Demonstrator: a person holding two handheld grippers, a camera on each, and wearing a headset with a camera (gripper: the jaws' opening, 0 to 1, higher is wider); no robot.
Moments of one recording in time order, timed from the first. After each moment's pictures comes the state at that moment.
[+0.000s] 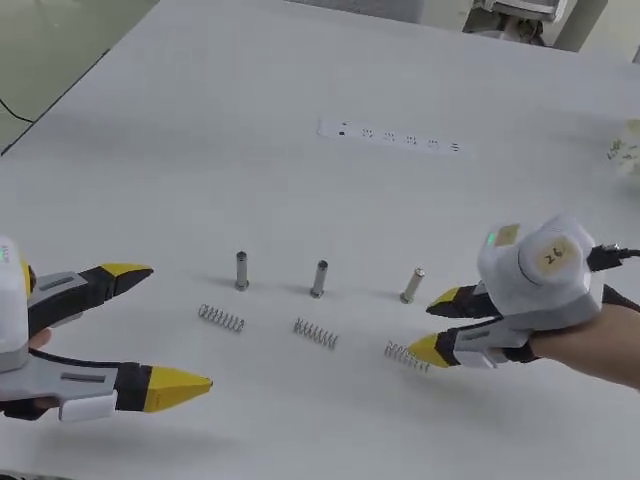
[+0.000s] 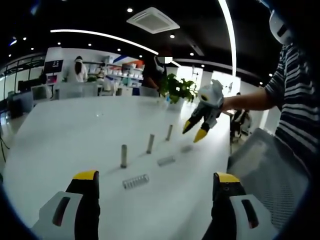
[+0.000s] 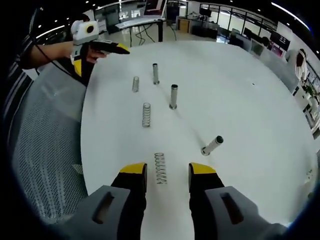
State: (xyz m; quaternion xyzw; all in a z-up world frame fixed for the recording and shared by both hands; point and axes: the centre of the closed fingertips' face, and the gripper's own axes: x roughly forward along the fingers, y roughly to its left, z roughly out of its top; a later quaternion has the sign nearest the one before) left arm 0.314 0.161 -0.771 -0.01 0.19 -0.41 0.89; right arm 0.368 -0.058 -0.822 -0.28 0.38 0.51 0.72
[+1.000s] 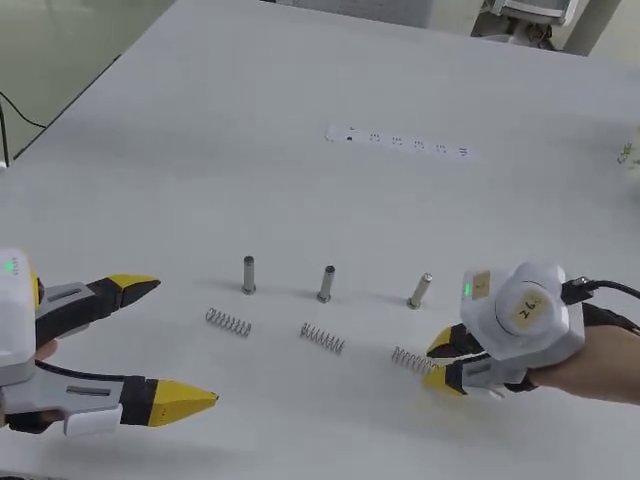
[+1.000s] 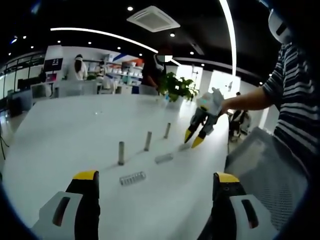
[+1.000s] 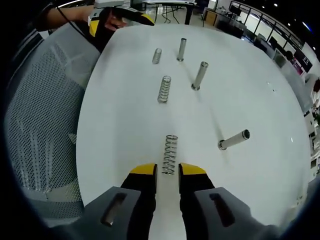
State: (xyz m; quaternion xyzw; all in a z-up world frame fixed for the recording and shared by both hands) left arm 0.307 0.159 -0.774 -0.01 0.20 -0.41 0.89; right arm 0.351 -0.066 -0.857 -0.37 0.38 0.55 0.65
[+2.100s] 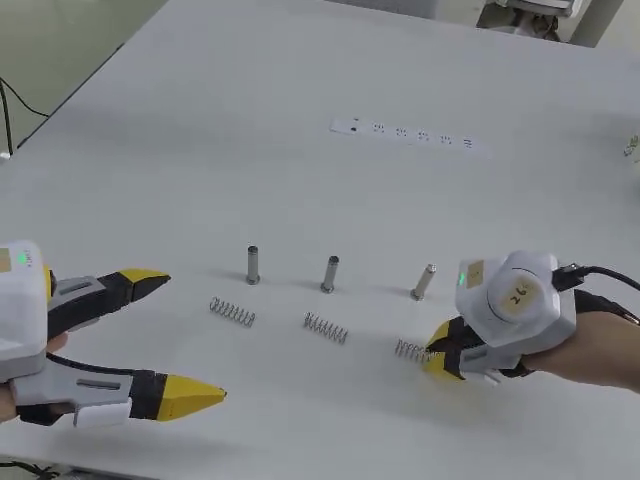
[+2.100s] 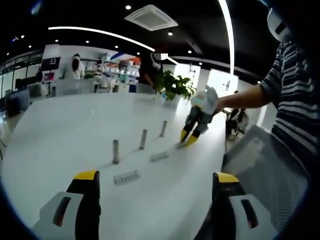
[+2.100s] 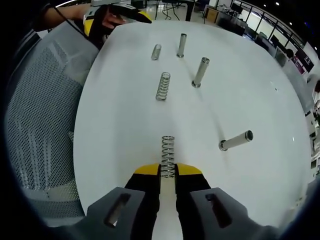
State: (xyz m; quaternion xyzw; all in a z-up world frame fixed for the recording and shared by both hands) left arm 0.302 0.150 -0.777 -0.01 0.20 -0.42 0.88; right arm 0.353 -0.066 -0.863 -0.38 0.38 0.55 0.64
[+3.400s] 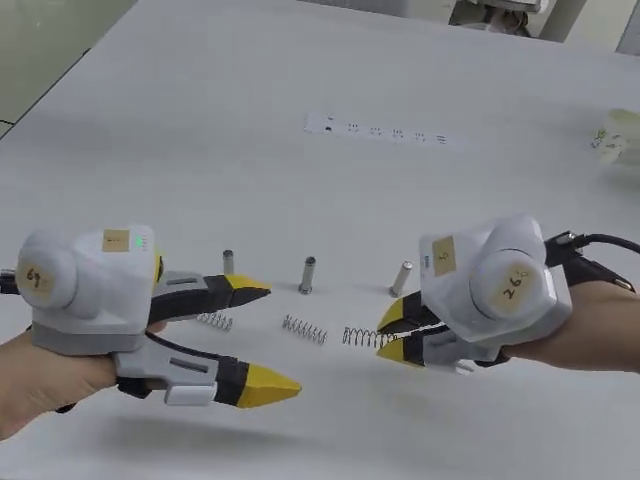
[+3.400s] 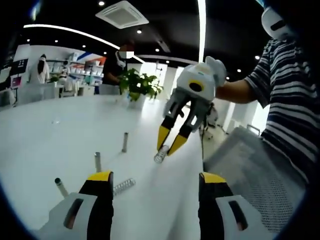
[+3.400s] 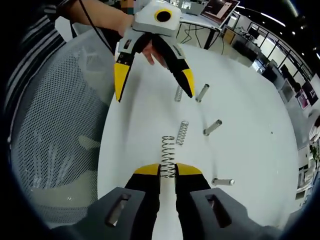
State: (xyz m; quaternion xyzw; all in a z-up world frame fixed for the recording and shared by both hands) left arm 0.313 0.044 -0.766 -0.01 0.18 -0.56 0.81; right arm 0.322 -0.015 -0.795 -0.42 0.30 0.60 0.62
